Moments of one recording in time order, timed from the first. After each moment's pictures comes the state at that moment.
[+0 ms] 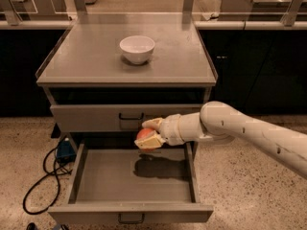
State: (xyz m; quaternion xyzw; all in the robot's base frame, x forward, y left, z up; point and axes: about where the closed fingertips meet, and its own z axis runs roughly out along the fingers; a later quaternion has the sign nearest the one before) arm 0.584 0.015 0.668 -0.51 0.70 0.30 0.41
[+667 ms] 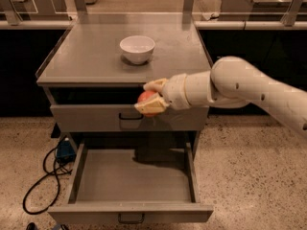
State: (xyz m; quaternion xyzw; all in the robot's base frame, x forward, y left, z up) arm 0.611 0.005 0.808 -0.52 0.67 0.24 0.46
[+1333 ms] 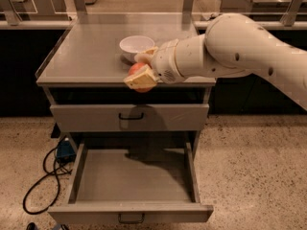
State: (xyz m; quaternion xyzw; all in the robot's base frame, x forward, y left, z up) arm 0.604 0.029 0.913 -0.55 0.66 0.16 0.49
